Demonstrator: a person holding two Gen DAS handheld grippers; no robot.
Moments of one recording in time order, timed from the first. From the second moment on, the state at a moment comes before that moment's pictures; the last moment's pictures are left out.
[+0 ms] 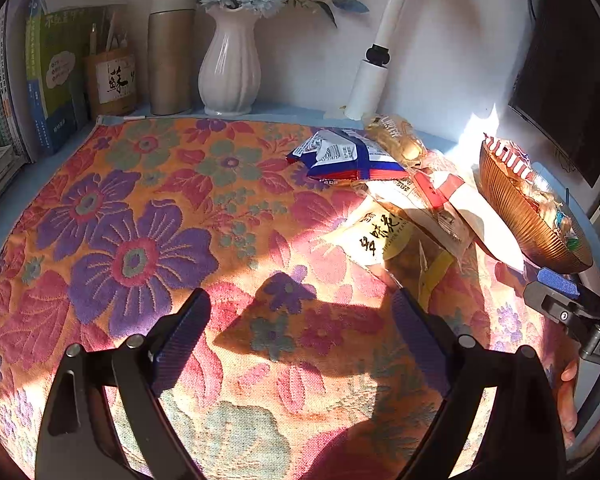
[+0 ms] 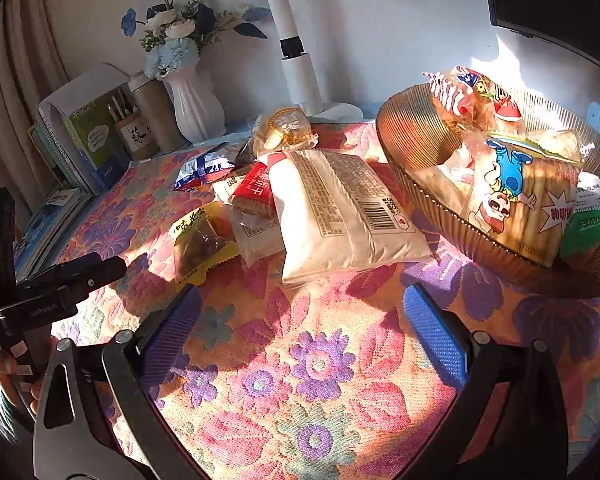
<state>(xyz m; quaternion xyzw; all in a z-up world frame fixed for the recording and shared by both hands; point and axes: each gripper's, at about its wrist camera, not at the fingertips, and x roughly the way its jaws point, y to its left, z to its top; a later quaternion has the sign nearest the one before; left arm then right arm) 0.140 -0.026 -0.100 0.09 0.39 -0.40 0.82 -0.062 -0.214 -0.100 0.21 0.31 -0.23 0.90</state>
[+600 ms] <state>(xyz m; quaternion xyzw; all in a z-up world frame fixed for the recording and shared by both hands) 0.145 -0.095 -0.117 0.14 0.48 -0.42 0.76 -0.069 -0.237 -0.107 0.26 0.31 -0.27 0.87</state>
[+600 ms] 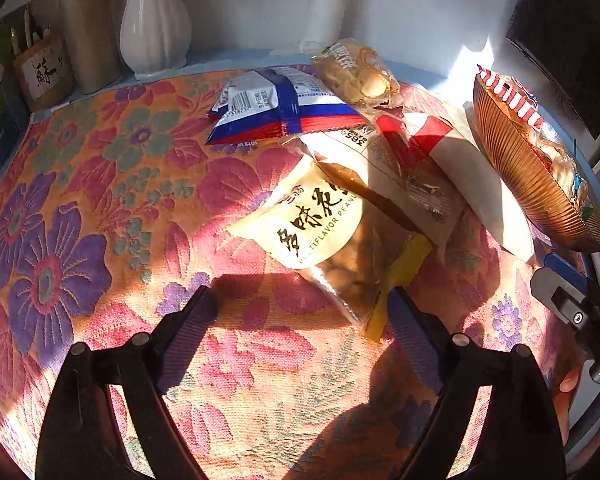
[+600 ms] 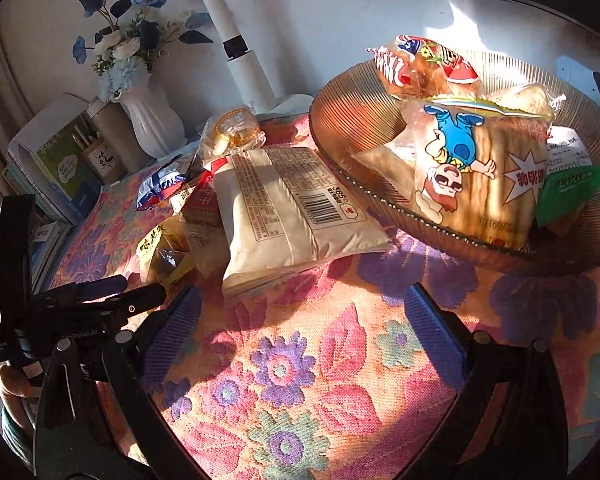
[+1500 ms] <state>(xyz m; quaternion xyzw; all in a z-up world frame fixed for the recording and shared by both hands) 0.184 -0.102 -0.119 0.08 0.47 -0.40 0.78 -0.036 -0.278 -0.116 0.40 0.27 -0.28 0.83</state>
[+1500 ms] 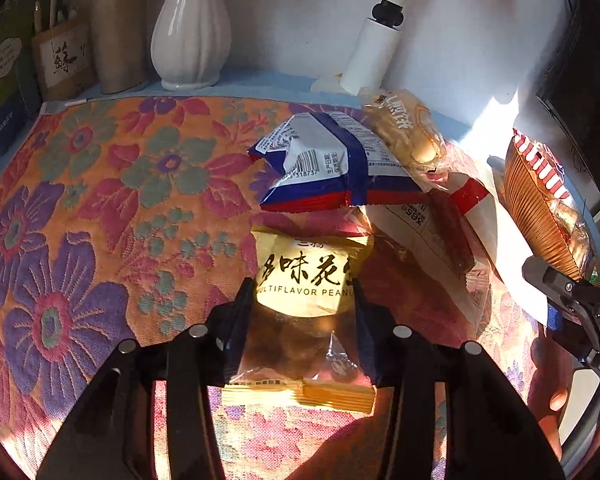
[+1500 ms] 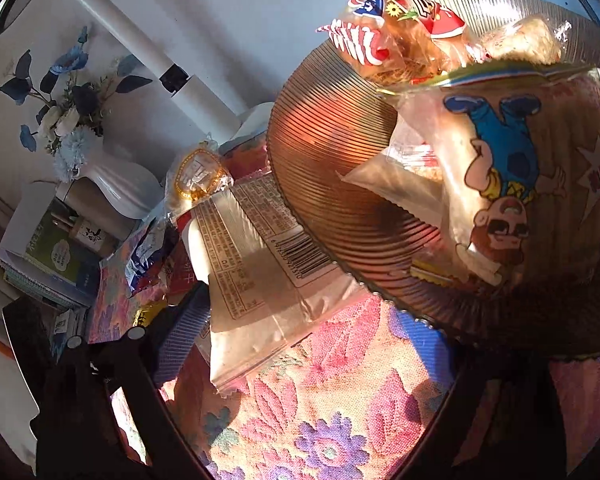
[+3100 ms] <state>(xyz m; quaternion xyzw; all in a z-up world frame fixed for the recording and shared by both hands) 0.155 -0.046 -0.109 0.05 0.43 -0.44 0.78 -0.040 -0.259 -0.106 0.51 0.15 -0.31 0.79</state>
